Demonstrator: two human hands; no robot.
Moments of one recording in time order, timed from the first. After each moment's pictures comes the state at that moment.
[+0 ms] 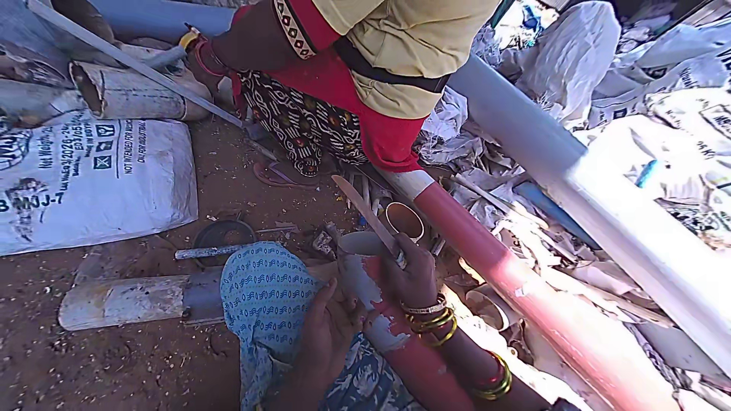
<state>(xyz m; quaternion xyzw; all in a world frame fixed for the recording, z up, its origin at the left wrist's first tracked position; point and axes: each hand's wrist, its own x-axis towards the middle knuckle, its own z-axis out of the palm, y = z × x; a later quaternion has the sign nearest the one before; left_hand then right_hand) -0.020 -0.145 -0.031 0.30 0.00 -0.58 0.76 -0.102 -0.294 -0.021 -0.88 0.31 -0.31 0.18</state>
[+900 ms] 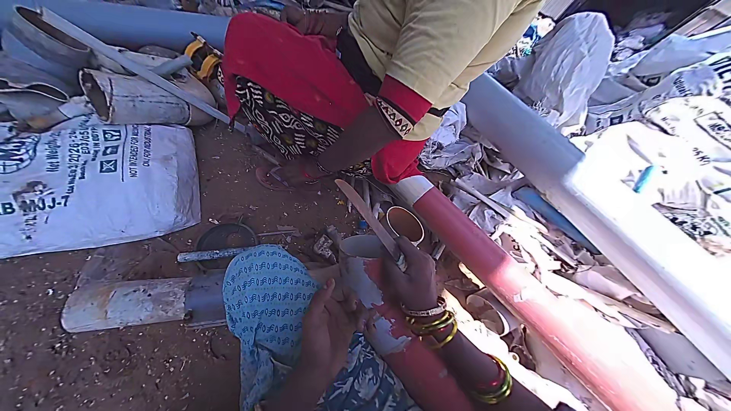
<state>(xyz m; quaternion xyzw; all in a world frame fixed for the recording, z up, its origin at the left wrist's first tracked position) -0.016 -0.147 -0.032 0.28 -0.05 -0.56 0.78 -0.100 -0.294 -0.021 -0.88 0.31 -0.32 0.17</state>
